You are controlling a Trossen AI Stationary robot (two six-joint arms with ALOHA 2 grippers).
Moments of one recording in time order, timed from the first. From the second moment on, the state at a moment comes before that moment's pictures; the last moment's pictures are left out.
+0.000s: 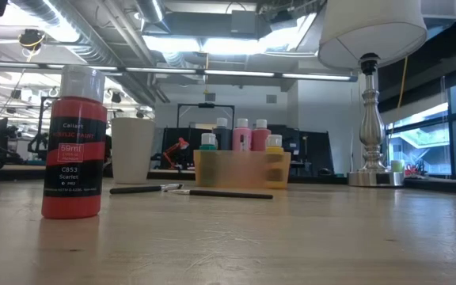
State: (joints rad) left arm -0.87 1.51 1.11 -0.99 -0.09 -0.17; right arm 0.54 1.89 2.06 -0.83 0.49 0.46
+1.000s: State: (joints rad) left arm -0.86 1.51 1.06 -0.92 -0.09 -0.14; right arm 0.53 1.89 2.06 -0.83 0.49 0.45
